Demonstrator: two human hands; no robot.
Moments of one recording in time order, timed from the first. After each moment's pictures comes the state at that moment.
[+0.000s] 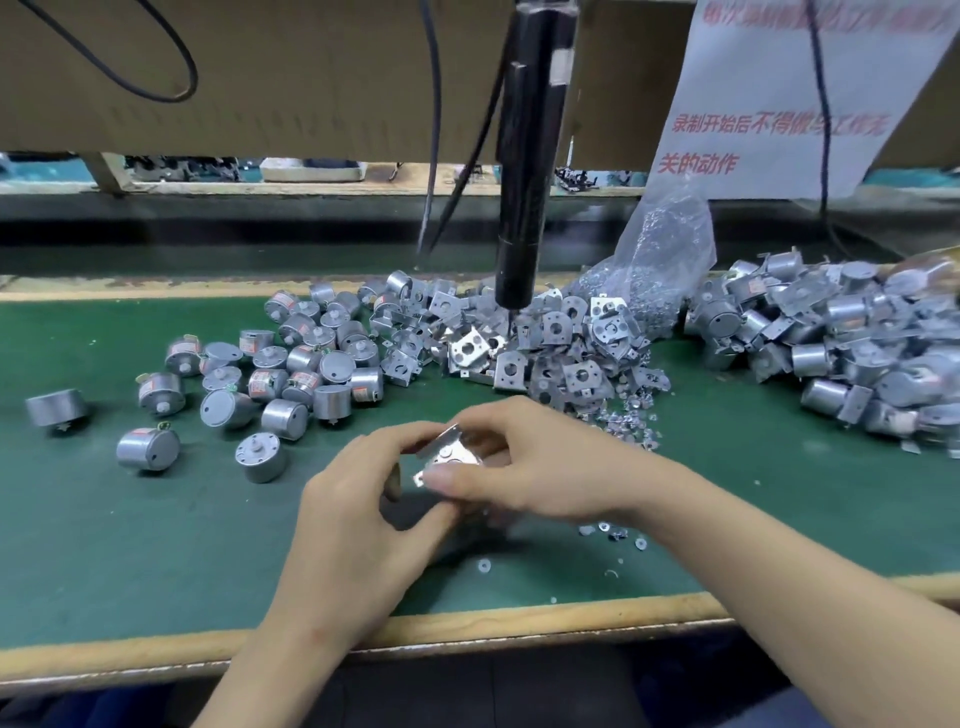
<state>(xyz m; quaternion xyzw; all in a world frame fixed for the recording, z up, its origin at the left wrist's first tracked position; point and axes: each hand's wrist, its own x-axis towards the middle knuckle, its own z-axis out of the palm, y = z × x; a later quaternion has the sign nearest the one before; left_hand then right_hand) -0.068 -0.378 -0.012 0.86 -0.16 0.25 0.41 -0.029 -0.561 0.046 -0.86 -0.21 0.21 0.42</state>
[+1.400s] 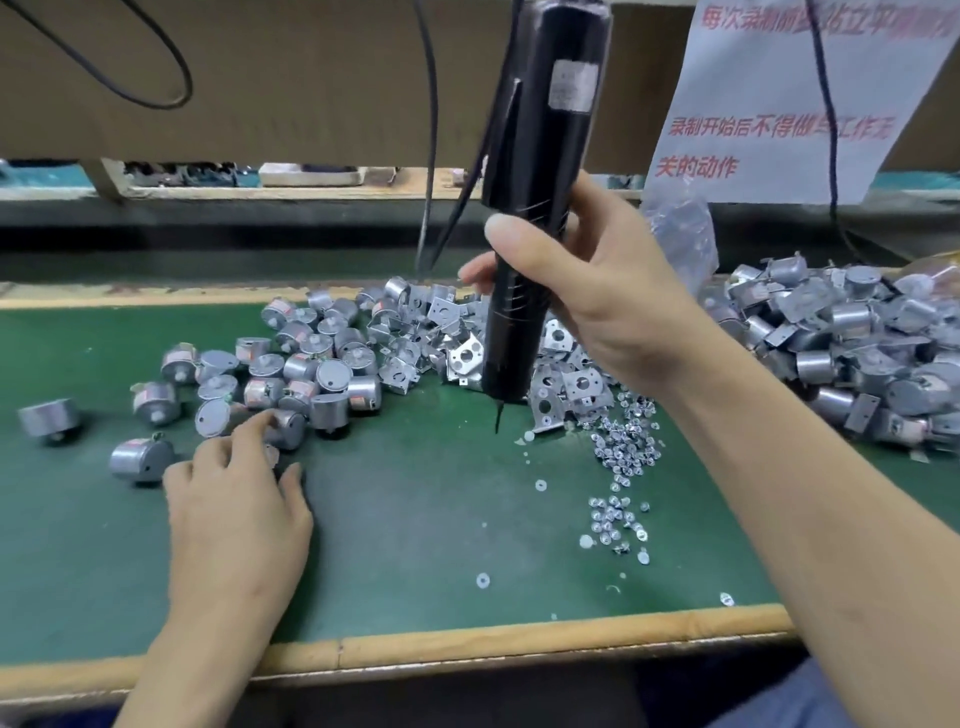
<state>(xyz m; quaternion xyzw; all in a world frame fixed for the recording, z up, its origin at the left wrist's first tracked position) -0.039 -0.322 -0.028 0.95 0.12 0.23 0.17 0.022 -0.579 0.107 -0.69 -0.27 -0.06 0.67</state>
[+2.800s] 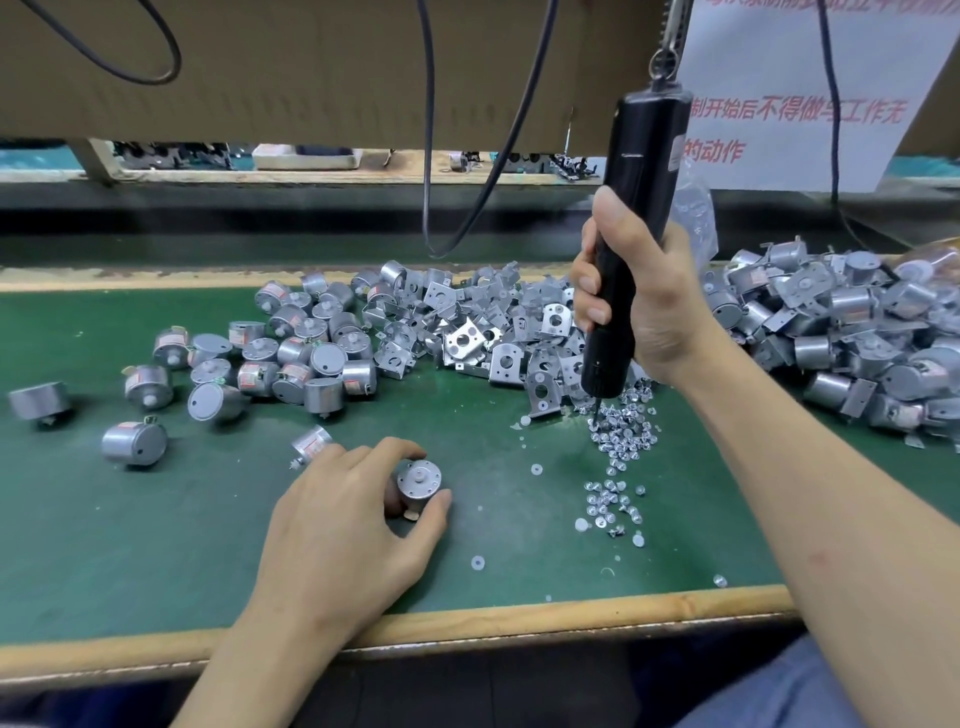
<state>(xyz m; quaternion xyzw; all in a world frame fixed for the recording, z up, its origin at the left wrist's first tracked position) -0.071 -0.377 -0.012 0.95 -0.11 0.16 0.23 0.038 -0.613 0.078 -0.65 -0.16 -0.07 0.74</state>
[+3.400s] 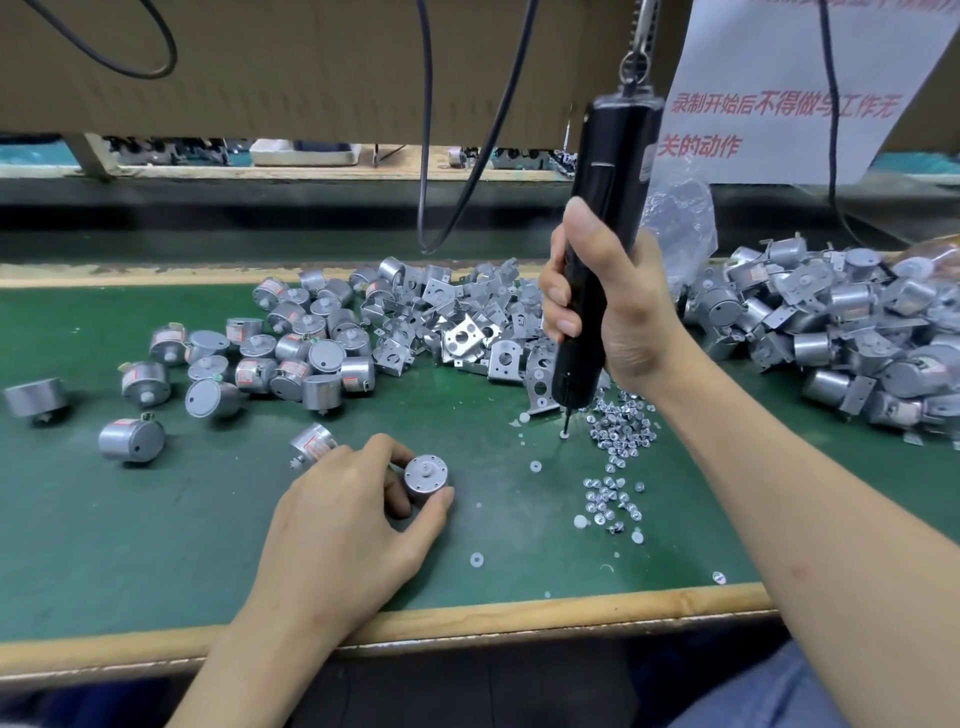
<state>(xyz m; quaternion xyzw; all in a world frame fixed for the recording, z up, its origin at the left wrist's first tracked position) -0.066 -0.378 -0.018 0.94 -0.09 0.16 0.28 0.030 -0.593 0.072 -0.63 -0.19 -0.06 0.75</state>
